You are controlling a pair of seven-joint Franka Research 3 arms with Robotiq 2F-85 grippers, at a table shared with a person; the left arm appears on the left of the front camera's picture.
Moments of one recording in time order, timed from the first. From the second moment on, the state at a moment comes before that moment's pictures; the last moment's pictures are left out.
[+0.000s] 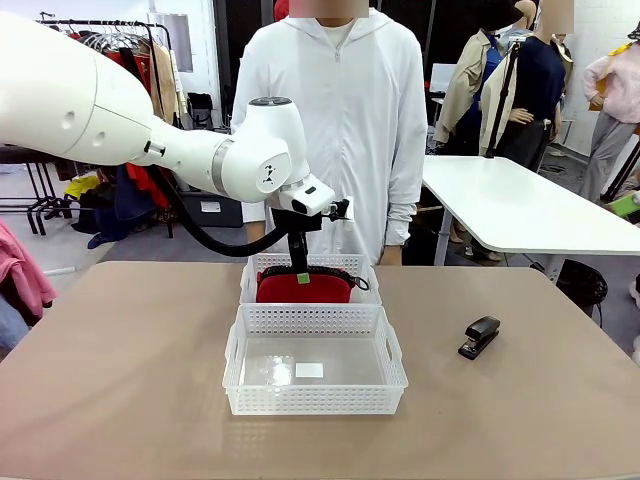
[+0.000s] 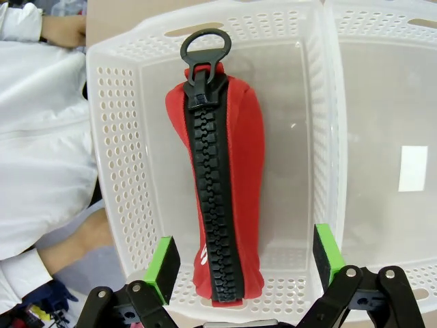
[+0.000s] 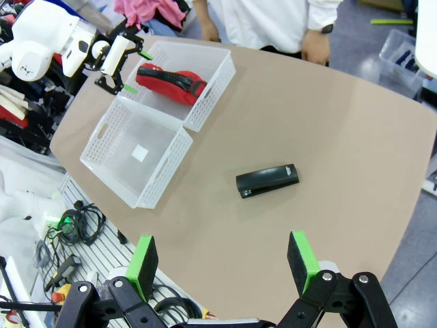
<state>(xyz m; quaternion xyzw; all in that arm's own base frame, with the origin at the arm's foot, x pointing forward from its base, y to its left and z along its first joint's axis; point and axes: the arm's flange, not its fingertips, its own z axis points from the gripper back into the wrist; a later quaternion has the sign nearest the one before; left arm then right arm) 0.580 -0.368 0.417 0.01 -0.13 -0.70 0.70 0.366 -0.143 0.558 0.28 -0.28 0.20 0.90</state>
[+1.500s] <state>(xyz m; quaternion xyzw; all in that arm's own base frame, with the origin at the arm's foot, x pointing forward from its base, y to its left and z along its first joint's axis) 0.588 -0.330 0.482 0.00 -0.16 -0.66 0.74 0.366 -0.143 0.558 0.28 -0.28 0.20 0.90</state>
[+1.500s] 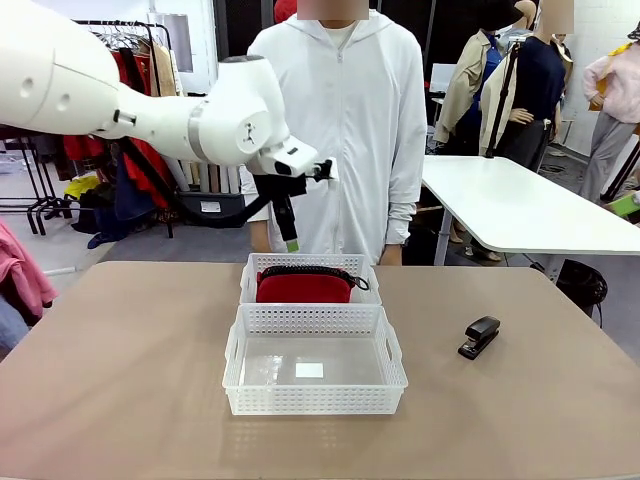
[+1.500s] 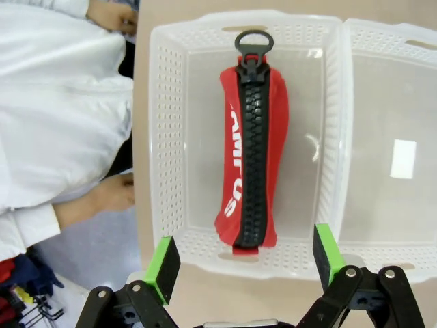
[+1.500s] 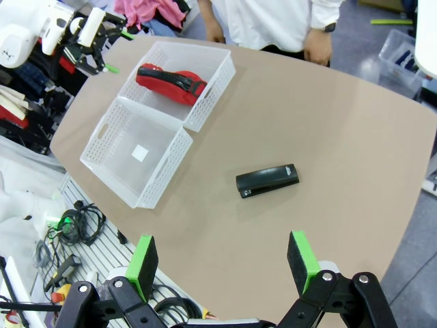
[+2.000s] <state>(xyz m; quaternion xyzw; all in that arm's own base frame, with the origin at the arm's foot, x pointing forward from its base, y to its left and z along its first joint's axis) 0.595 -0.232 0.529 -0.11 -0.15 -0.63 0.76 0.366 -0.143 0.558 0.28 -0.28 0.20 0.90</state>
